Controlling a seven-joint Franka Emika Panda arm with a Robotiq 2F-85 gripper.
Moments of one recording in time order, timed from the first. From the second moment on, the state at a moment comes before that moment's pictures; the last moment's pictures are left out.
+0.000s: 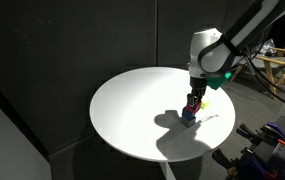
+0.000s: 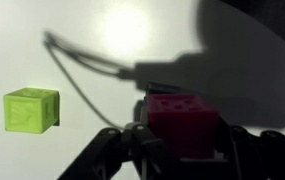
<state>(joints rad) 0.07 0.25 0.03 -2.41 -0.03 2.54 0.01</state>
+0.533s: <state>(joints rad) 0.07 0.20 0.02 -2.40 -0.03 2.48 0.01</state>
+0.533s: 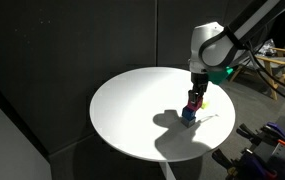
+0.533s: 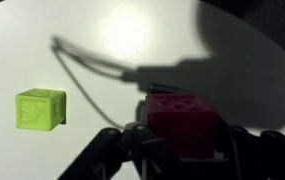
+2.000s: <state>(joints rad) -0.03 0.23 -0.06 -2.39 -0.03 2.48 0.00</state>
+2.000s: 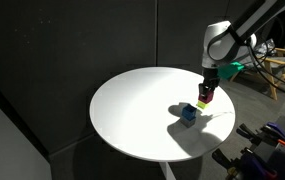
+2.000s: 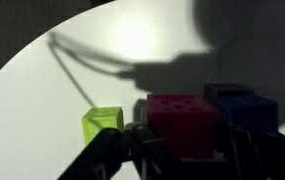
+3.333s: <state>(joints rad) -0.06 0.42 -0.07 -2.28 -0.07 2.59 -0.04</state>
